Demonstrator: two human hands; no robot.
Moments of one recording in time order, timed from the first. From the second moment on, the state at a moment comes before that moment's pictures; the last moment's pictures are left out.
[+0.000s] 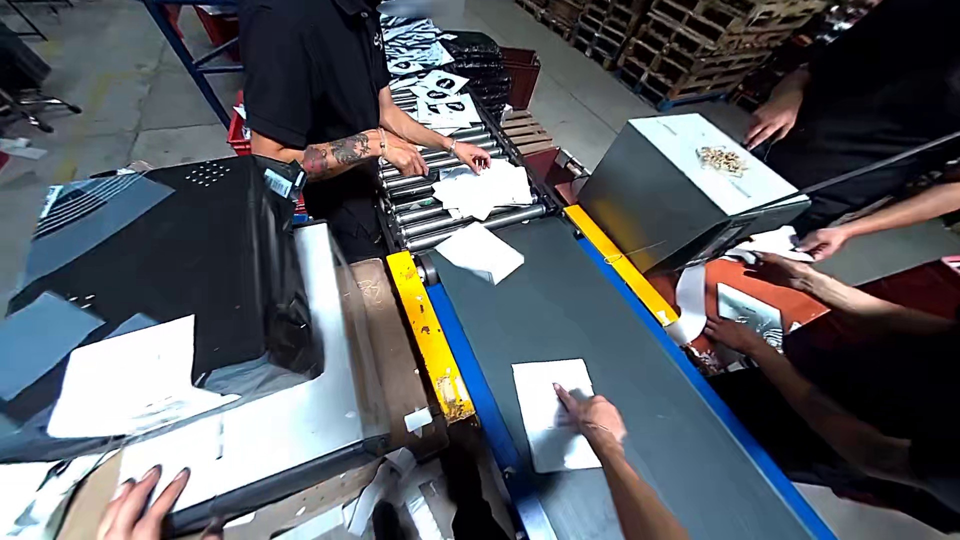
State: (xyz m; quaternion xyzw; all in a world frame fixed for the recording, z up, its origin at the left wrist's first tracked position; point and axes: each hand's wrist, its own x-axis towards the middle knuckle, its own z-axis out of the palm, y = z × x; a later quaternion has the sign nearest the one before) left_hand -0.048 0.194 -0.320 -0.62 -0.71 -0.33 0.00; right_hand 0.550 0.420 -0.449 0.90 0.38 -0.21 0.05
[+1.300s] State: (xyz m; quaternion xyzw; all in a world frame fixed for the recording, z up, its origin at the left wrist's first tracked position) left_hand -0.057 0.175 -0.331 -0.54 -0.75 -0.38 -0.01; right_hand 0.445 0.286 -0.422 0.79 0.55 -0.28 -0.05
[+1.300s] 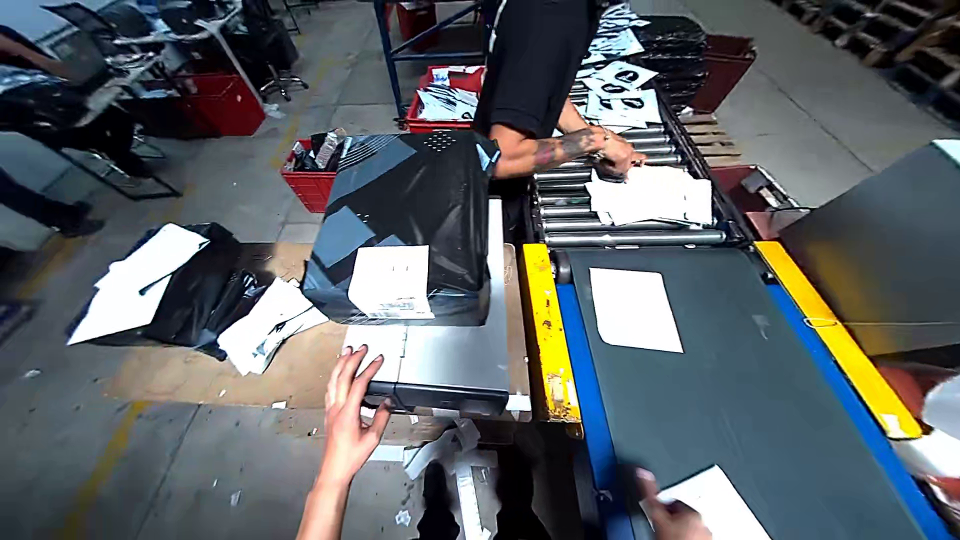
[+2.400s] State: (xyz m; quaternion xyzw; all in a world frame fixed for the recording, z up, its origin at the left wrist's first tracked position) left_hand -0.057 0.170 -0.330 -0.55 -0.76 -0.35 -0.03; right_hand 0.277 0.242 -0.421 0.59 0.66 -0.45 -0.11
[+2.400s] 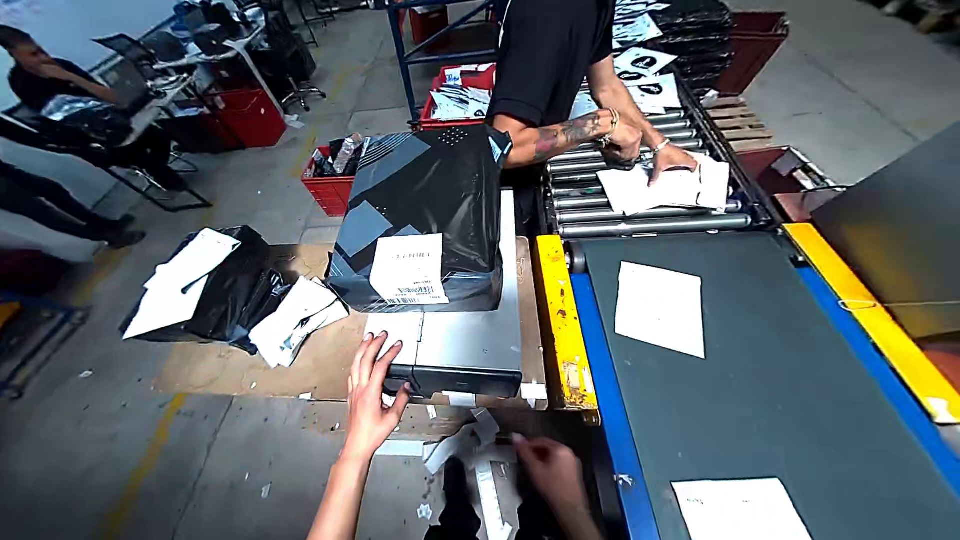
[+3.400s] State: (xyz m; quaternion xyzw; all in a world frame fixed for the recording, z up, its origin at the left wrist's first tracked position) left_hand -0.061 0.168 -0.328 -0.56 -0.75 -0.35 -0.02; right_hand 0.294 0.275 -0.372 0.66 0.64 -0.39 -0.07
